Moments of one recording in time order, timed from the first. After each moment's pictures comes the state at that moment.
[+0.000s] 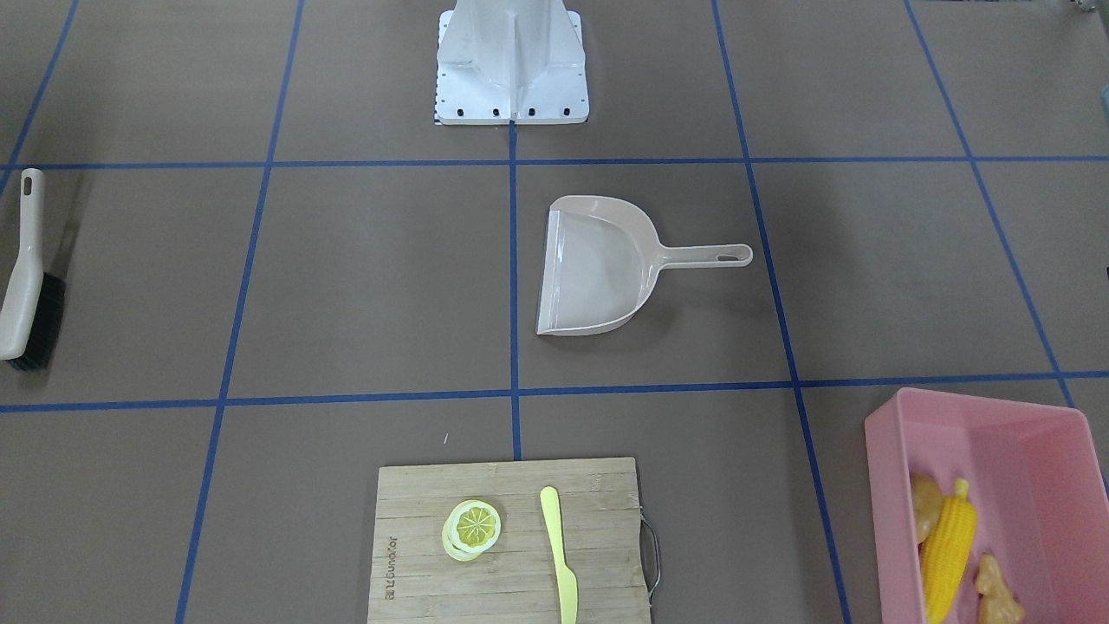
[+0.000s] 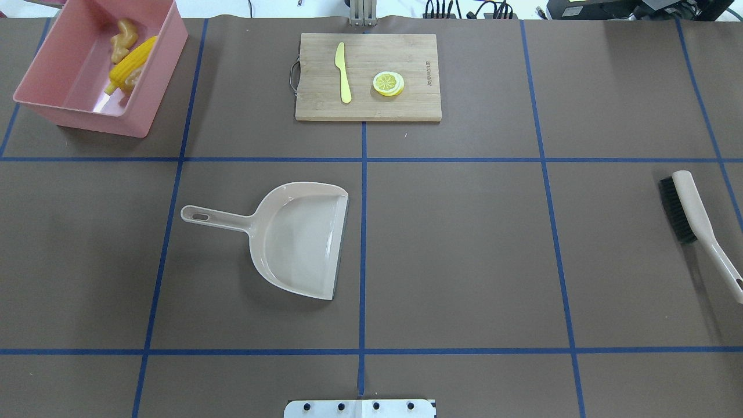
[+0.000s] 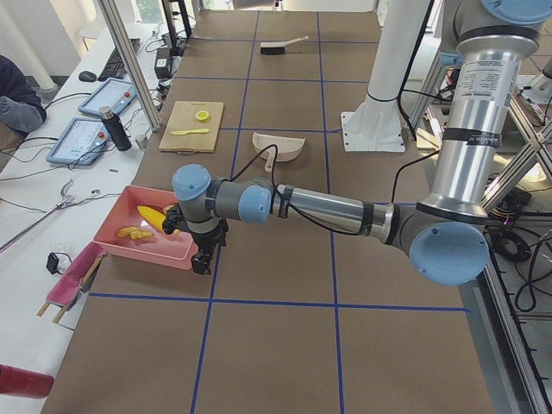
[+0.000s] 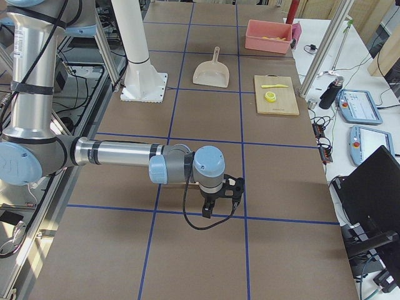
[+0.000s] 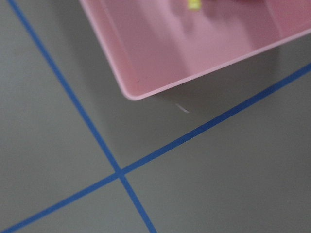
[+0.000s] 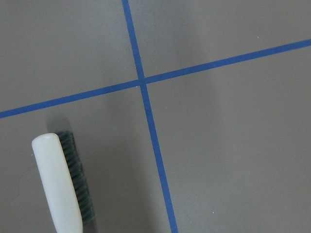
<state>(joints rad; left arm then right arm) -1.45 -1.71 -1.58 -1.54 -2.29 0.00 1.59 -1.73 1.72 -1.46 2.39 0.29</state>
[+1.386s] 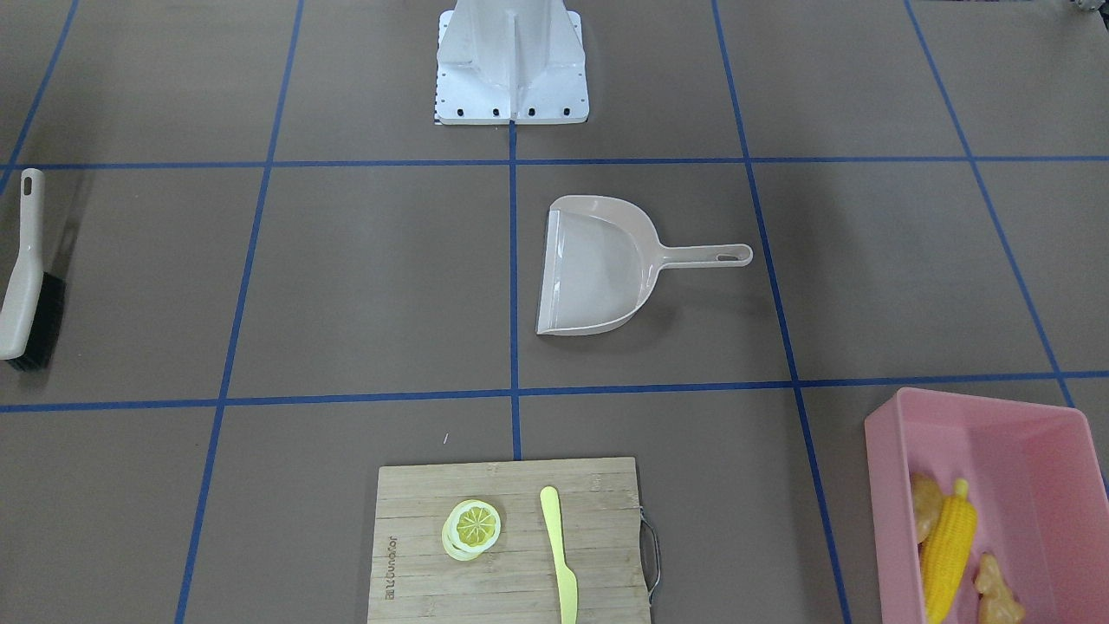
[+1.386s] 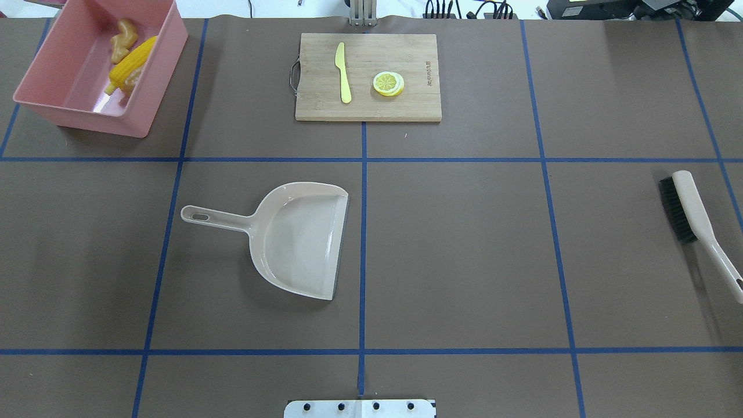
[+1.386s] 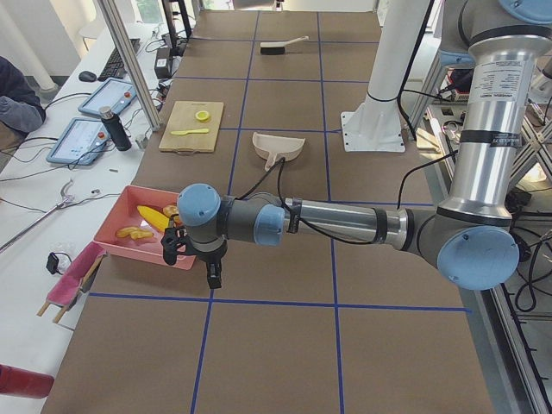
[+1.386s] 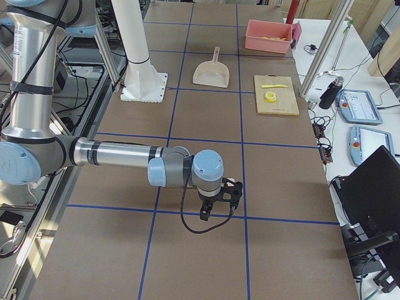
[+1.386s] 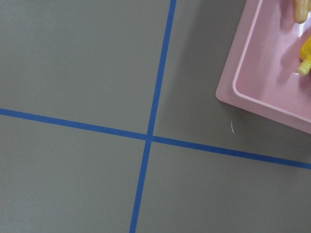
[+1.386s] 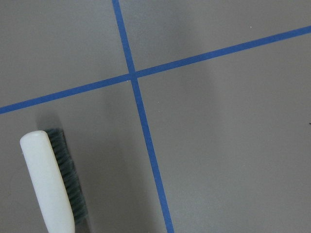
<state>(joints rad) -1.56 -1.66 -1.56 -1.63 -2.41 -0.28 1.59 -1.74 1.70 -1.46 2.39 0.29</state>
